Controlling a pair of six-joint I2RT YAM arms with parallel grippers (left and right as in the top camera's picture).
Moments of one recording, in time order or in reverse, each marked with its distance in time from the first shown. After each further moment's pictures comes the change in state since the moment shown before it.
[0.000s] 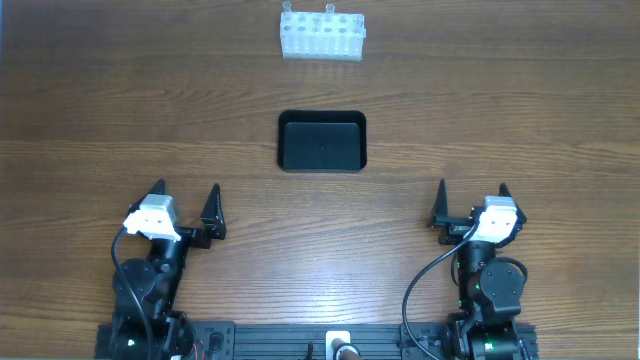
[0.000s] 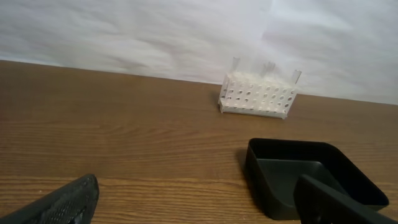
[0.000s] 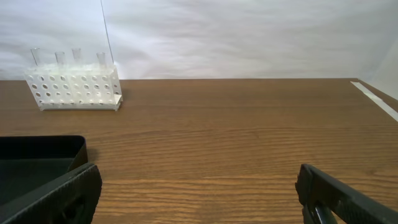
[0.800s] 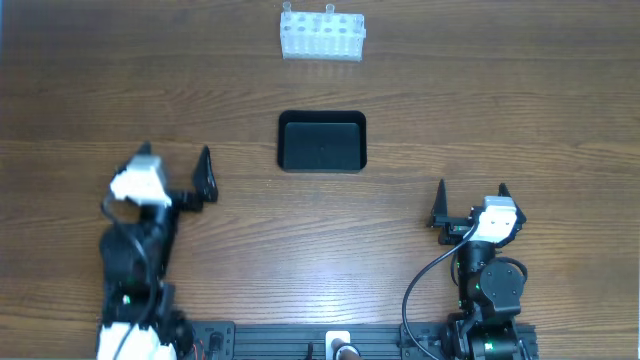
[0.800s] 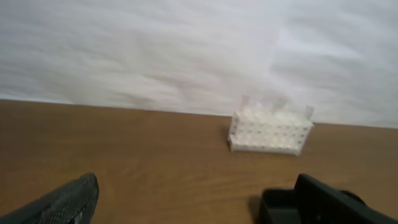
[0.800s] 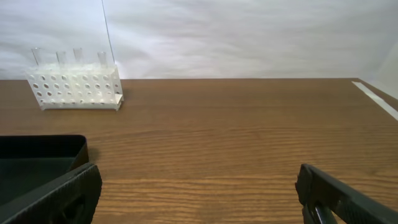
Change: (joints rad) left arm 0.042 0.601 0.189 0.469 0.003 0.046; right arm 0.000 0.000 0.000 -0.002 -0.004 0.000
